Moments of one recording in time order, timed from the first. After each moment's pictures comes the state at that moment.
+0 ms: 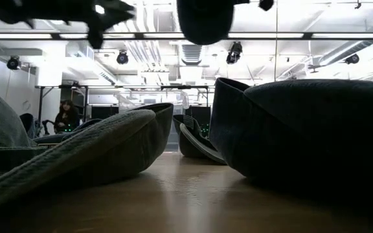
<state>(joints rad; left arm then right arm) 0.22 0.79 0.52 0.41 -0.09 -0.29 -0.04 1.37 1.30 -0.06 0.94 0.27</state>
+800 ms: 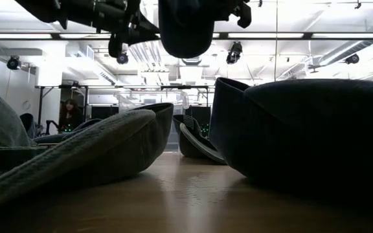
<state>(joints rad) 0.25 1.07 0.70 0.40 -0.27 -0.33 -0.12 1.51 1.30 0.12 0.78 0.23</state>
